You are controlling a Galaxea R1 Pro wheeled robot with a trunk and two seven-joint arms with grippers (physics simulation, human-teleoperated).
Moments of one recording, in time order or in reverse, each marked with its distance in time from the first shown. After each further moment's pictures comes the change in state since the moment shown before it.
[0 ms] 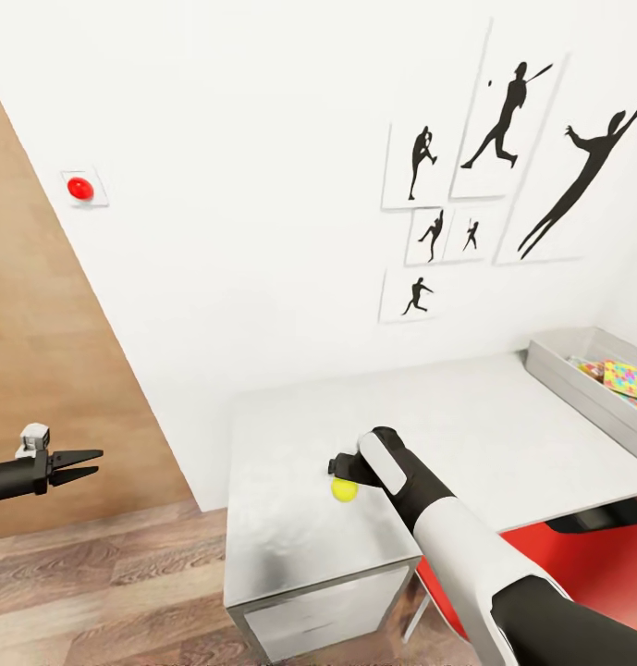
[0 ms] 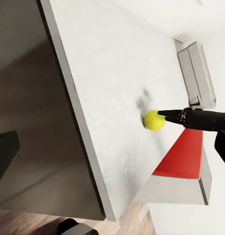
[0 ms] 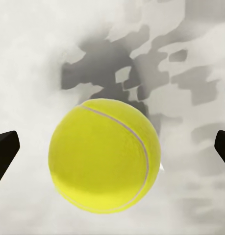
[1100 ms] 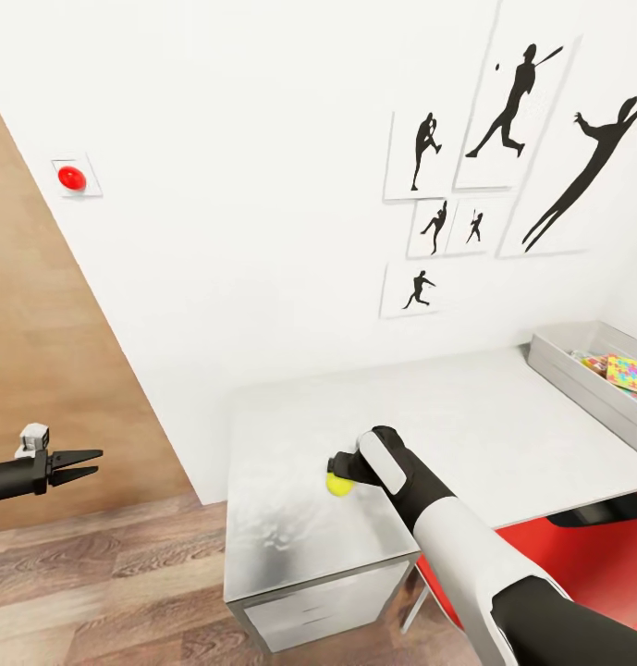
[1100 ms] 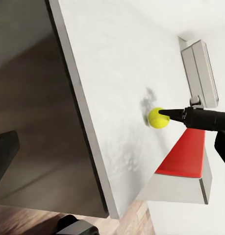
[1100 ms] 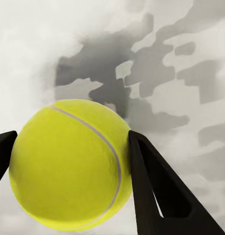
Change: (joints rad) left arm 0.000 0.001 0.000 0.000 0.000 0.000 0.000; right arm 0.001 0.000 0.002 -0.011 0.005 0.003 0.008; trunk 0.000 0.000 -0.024
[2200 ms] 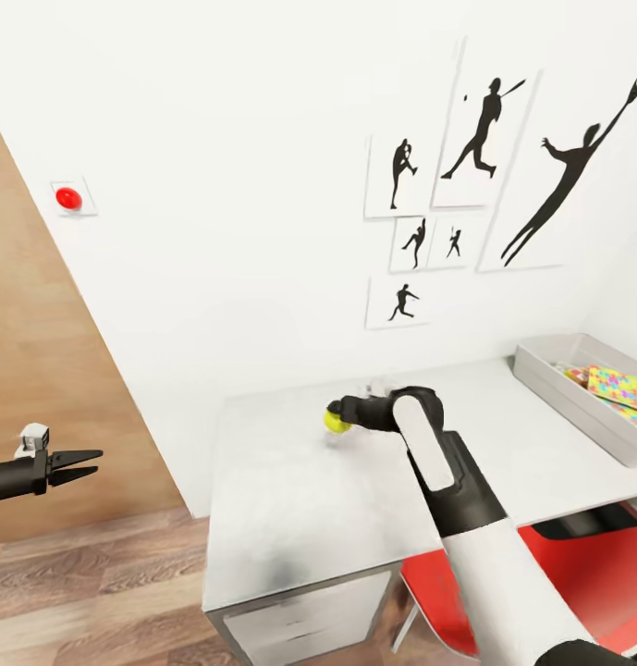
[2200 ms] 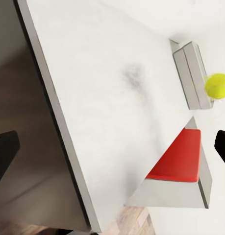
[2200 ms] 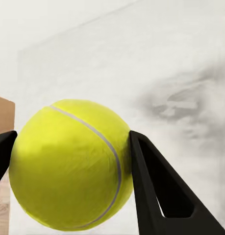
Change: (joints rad) left arm 0.000 0.000 0.001 -0.001 -0.001 0.000 0.000; right arm 0.110 -0.045 -0.077 -0.684 -0.006 0.217 -0.017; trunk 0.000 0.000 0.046
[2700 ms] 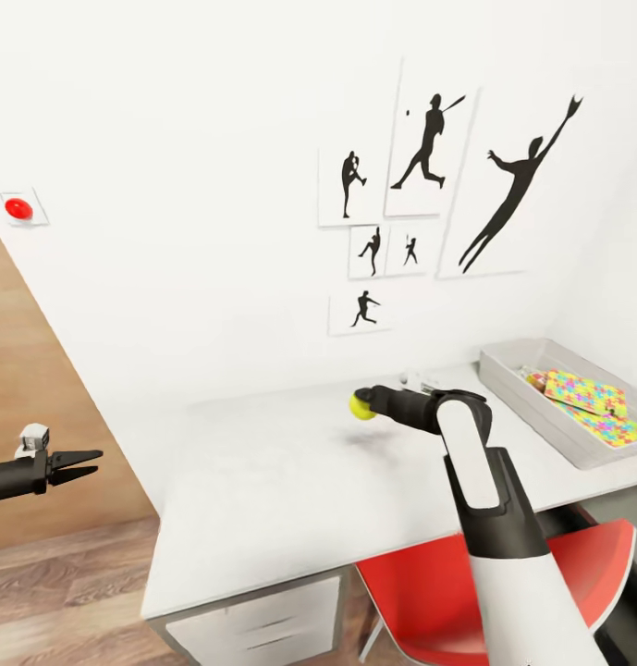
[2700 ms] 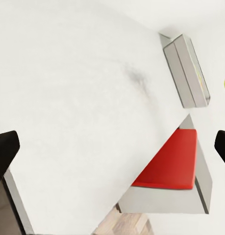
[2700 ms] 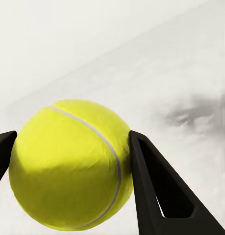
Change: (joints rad) left arm 0.000 0.000 0.000 0.000 0.000 -0.015 0.000; right arm 0.085 -0.023 -0.147 -0.224 -0.008 0.033 -0.001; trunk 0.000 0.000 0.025
